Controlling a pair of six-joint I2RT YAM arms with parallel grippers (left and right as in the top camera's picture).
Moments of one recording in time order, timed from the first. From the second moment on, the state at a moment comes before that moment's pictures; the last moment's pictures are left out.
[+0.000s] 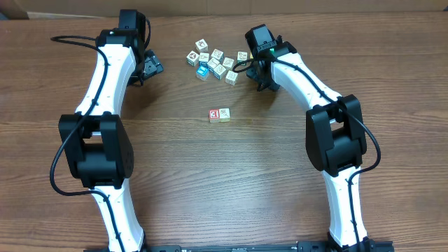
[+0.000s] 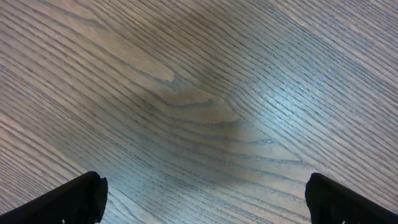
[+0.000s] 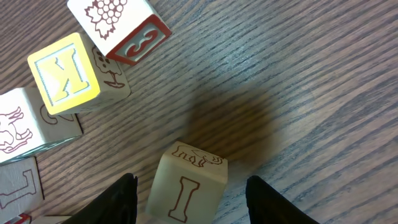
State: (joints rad) left arm -0.03 2.18 1.91 -1.04 -0.24 -0.61; right arm 0.36 2.37 1.95 -0.82 0.22 0.88
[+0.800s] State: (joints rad) left arm -0.03 2.18 1.91 -1.04 -0.24 -0.61; right arm 0.36 2.37 1.95 -0.88 0.19 0.72
